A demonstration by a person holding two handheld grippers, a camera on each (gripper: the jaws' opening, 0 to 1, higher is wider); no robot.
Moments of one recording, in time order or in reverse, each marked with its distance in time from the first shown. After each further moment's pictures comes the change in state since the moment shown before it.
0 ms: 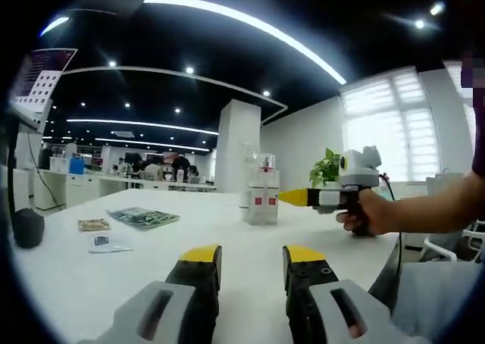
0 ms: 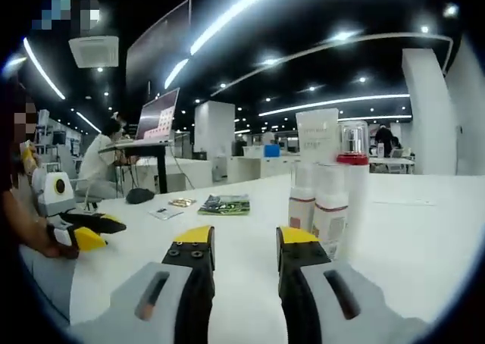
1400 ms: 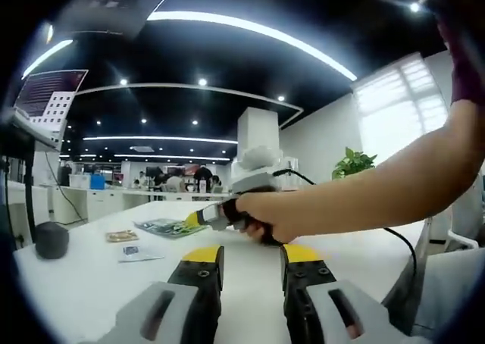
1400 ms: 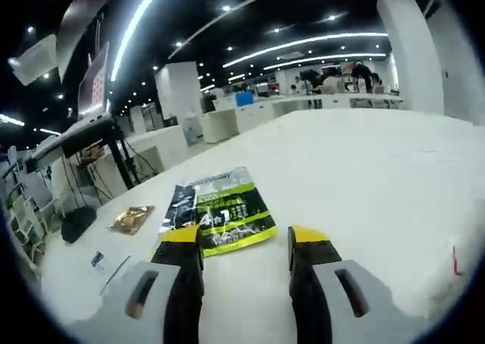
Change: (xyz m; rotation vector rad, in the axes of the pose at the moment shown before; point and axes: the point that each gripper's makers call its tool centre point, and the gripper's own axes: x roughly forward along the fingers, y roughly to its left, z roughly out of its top) left arm -0.007 0.027 0.004 0.059 -0.042 0.131; right arm 0.220 0.029 -0.057 0.144 0.317 -0.107
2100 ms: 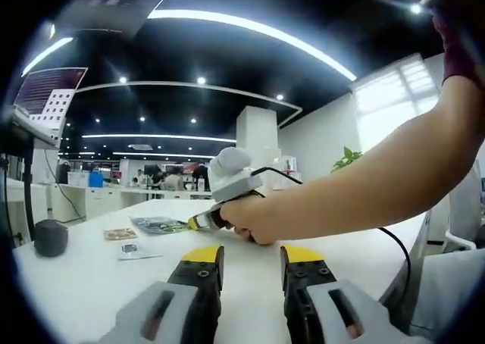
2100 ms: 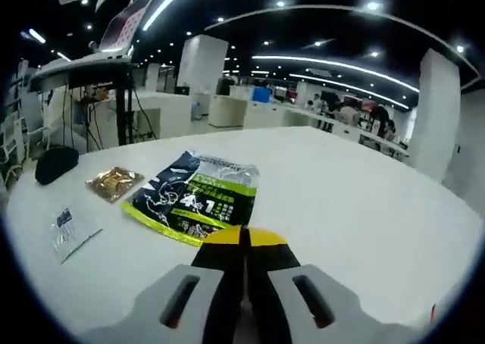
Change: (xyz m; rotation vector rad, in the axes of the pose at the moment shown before) left arm -0.001 -0.002 -0.001 -0.010 0.007 -0.011; right arm 0.010 0.010 -0.001 -0.198 0.018 -0.010
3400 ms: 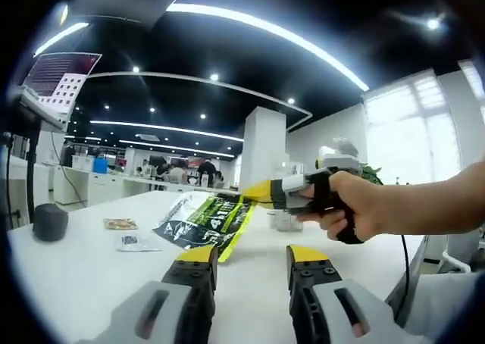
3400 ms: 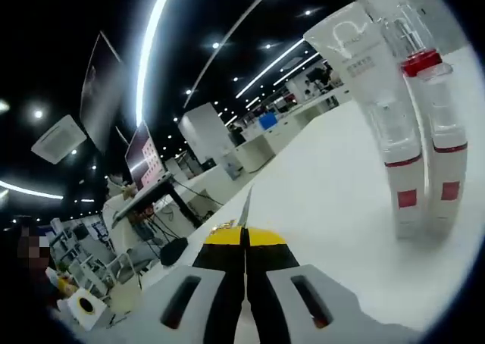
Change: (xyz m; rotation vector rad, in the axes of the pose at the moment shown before) left arm 0.003 0.003 0.002 -0.088 0.019 0.040; right arm -0.168 0.019 0.009 0.593 -0.191 0.275
